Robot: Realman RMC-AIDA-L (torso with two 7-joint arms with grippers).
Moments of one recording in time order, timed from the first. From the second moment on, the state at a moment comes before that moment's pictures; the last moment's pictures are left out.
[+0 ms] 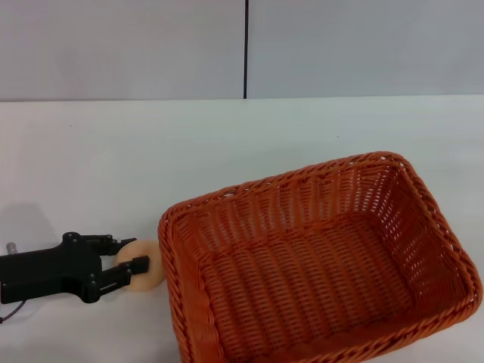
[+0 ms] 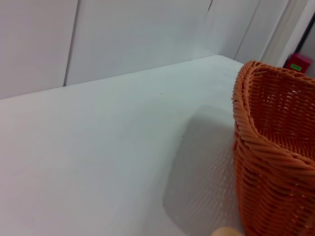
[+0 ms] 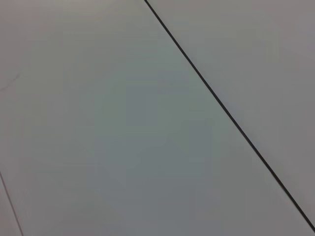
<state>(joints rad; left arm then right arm) -0.29 -2.02 -2.36 -0.54 1.99 -1.49 1.92 0.31 1.99 -0.02 -0.51 -1.52 -1.76 1.47</state>
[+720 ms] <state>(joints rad) -0.29 -2.01 -2.50 -0.56 1.98 -1.52 1.91 0.31 1.99 -0.02 -0.50 -1.52 -1.76 1.47</state>
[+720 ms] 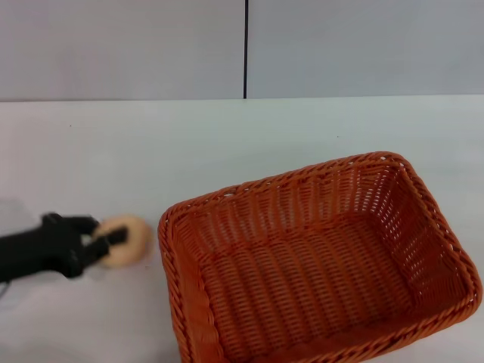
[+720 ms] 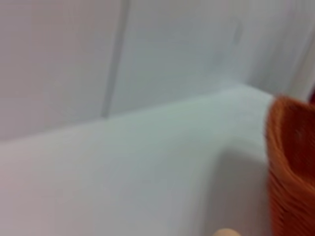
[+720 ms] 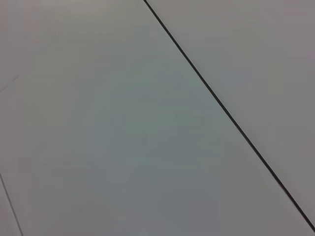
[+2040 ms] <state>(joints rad) -0.48 -2.07 -2.32 -0.49 1.79 -1.80 1.88 0.32 1.99 -0.02 -0.47 -1.53 -1.76 1.46</state>
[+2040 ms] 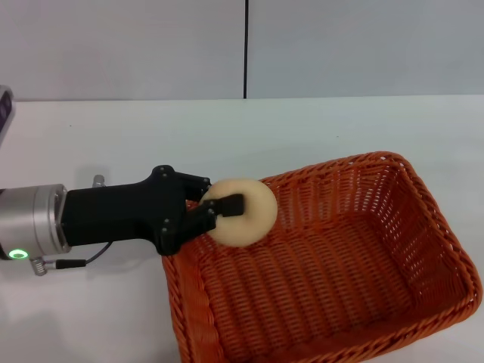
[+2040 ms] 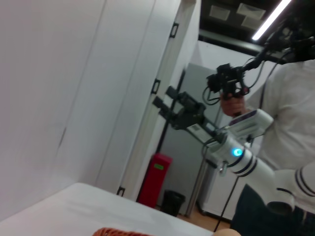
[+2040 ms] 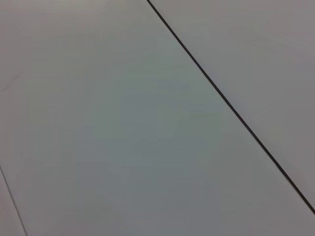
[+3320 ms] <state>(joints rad) -0.38 -2.06 -2.46 -0.41 1.32 -1.79 2.05 0.34 1.99 -0.02 -0.45 -1.53 -1.76 1.45</state>
